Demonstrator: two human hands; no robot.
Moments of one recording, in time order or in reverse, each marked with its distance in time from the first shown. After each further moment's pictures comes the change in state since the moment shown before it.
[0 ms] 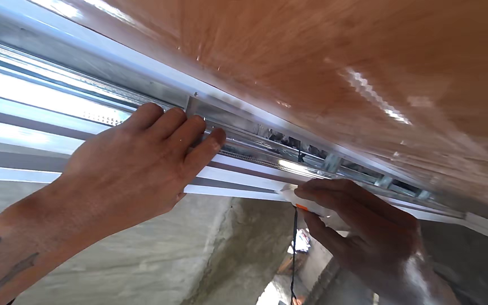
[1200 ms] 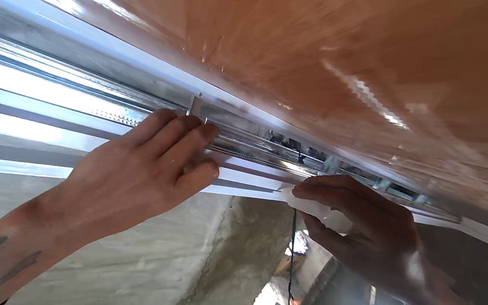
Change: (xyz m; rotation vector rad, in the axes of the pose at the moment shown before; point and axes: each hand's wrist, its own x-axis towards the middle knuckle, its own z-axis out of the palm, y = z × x) left_hand -0.015 0.000 0.001 -0.075 0.177 0.140; right_hand 0.009 0.000 -0.002 0.172 -0.039 -0.033
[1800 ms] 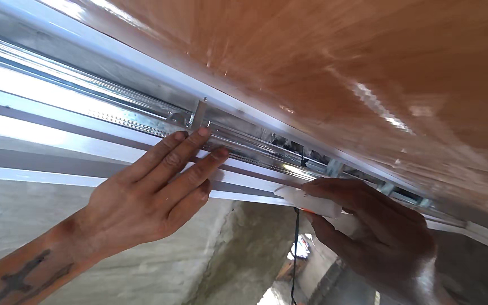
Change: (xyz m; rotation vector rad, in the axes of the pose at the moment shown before) left_hand -0.024 0.021 0.015 0.059 0.117 -0.039; right_hand -0.001 0.003 0.005 0.081 0.094 0.010
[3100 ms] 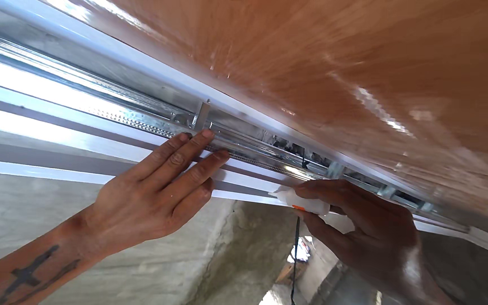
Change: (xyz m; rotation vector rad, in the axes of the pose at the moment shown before) left_hand 0.001 0.002 0.000 0.038 -0.008 -0.013; right_hand 0.004 0.000 0.004 -0.021 -0.053 0.044
